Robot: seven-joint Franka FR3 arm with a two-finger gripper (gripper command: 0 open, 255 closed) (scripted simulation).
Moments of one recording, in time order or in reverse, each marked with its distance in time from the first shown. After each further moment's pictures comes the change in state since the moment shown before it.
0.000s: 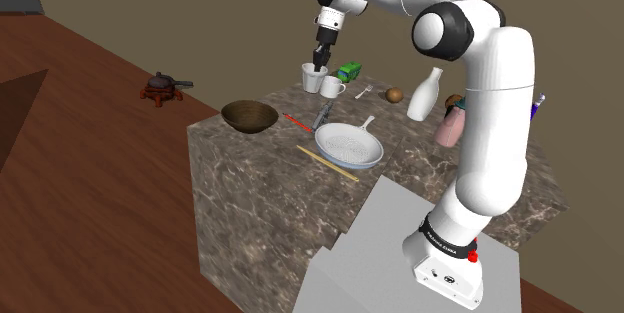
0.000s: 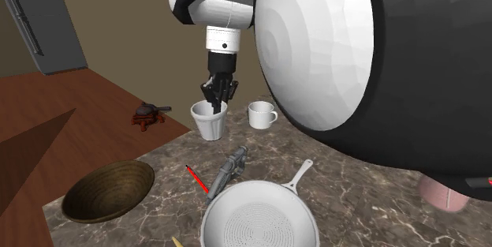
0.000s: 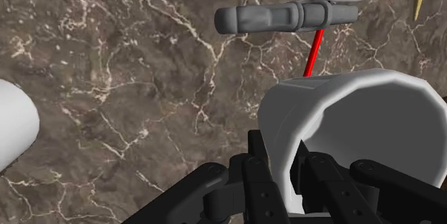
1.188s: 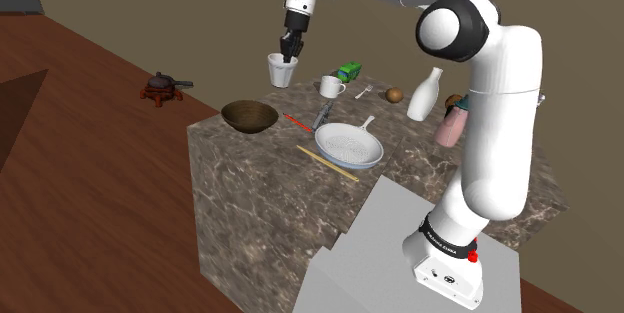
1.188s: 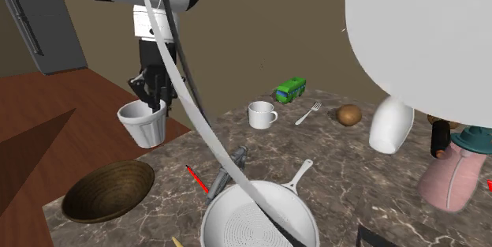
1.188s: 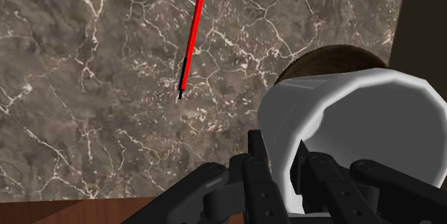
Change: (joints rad) arm 0.175 -0.042 0.069 0.045 -0.012 -0.038 0.254
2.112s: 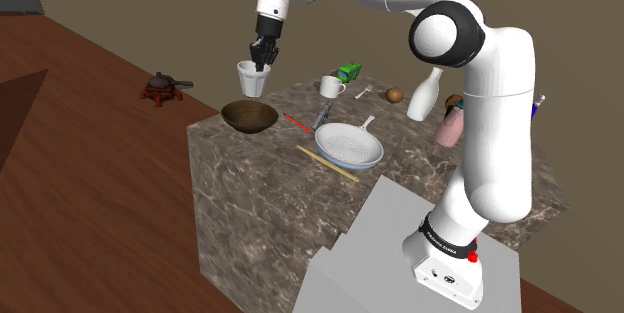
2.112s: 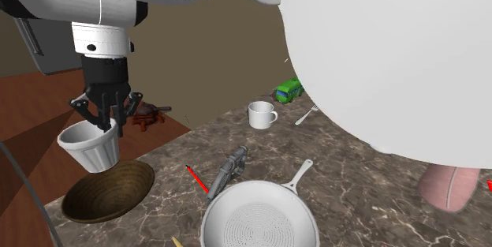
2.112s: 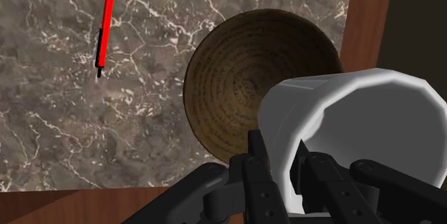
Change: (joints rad) arm 0.111 0.048 0.049 0.021 0.004 0.058 0.150
